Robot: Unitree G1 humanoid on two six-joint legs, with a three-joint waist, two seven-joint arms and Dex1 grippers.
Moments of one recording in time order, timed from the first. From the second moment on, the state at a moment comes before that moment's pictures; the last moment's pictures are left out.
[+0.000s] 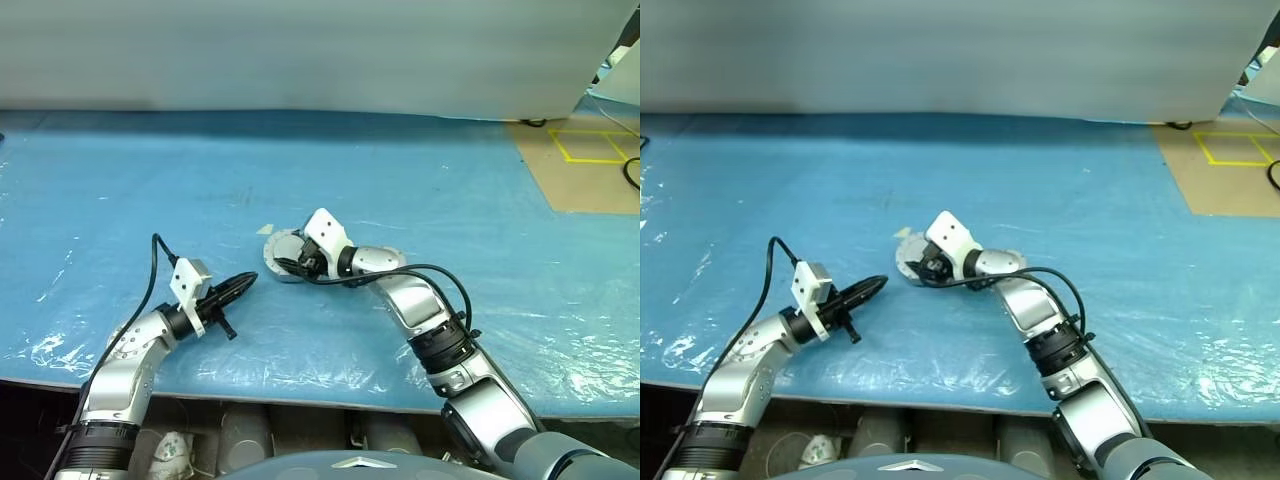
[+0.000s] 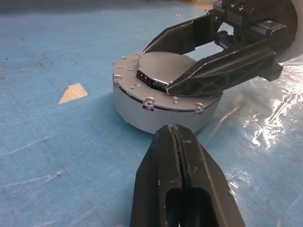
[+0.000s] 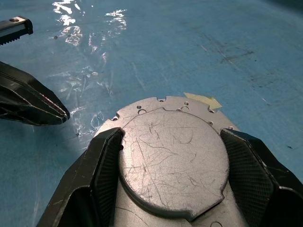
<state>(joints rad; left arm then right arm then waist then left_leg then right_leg) 0.02 0.41 0.08 -0.02 -0.39 0.05 -0.89 -0.53 -0.13 0.37 0.10 -0.01 0.47 0.65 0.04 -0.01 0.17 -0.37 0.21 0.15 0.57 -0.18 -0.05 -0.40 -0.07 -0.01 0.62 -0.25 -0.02</state>
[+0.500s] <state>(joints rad) -0.04 0.42 0.08 0.00 -0.36 0.04 -0.85 -0.55 -0.15 0.41 0.13 -0.04 0.43 0.63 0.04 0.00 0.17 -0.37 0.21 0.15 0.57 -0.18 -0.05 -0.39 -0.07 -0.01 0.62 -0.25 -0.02</state>
